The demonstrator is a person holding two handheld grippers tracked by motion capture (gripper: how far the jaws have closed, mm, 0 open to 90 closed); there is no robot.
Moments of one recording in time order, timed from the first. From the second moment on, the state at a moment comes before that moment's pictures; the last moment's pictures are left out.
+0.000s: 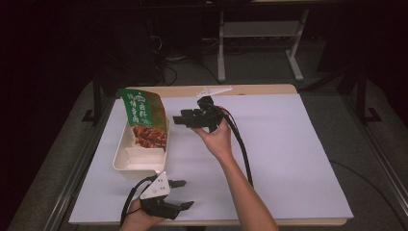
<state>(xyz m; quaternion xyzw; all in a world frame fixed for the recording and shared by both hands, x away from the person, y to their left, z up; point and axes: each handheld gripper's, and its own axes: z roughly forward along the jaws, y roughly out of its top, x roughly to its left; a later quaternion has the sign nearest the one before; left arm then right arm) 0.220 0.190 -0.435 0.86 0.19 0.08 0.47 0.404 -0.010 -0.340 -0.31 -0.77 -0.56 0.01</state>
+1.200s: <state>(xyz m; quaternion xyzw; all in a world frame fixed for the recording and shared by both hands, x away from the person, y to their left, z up) 0.220 0.190 -0.435 0.86 0.19 0.08 0.47 0.333 -0.093 -0.379 -0.33 -0.78 -0.53 0.02</state>
